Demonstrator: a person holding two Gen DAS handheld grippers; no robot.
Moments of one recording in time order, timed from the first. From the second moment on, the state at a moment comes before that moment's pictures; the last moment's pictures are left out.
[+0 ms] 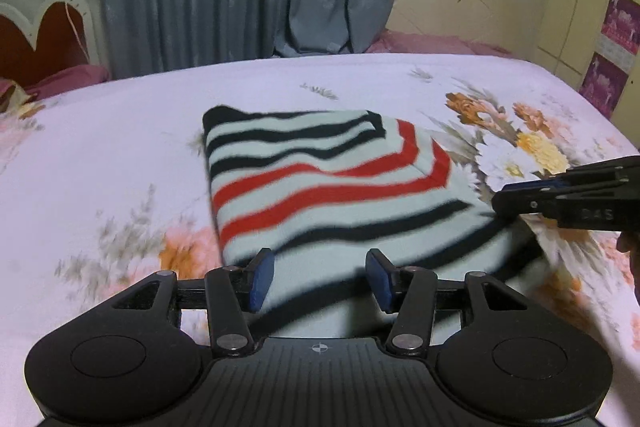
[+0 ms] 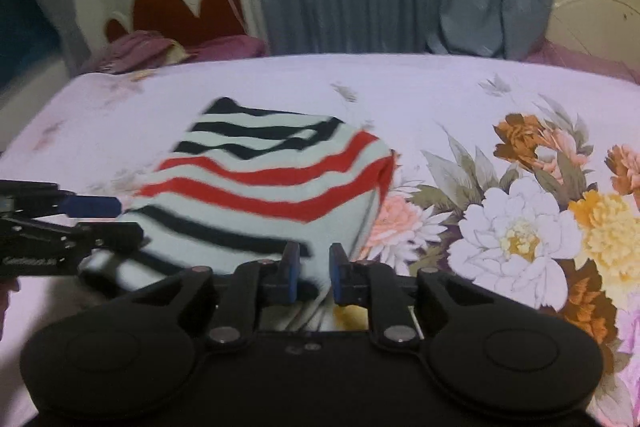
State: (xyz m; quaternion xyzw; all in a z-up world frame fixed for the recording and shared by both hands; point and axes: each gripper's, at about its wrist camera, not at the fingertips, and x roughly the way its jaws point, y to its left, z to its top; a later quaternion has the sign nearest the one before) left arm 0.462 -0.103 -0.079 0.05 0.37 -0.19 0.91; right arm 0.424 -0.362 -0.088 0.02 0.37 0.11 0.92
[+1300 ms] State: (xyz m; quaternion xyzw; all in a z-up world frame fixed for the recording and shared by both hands) left arm 0.442 -0.115 -0.106 0.06 0.41 -0.13 0.90; right arm 0.423 -0.334 -0.111 -0.08 0.41 0.13 0.90
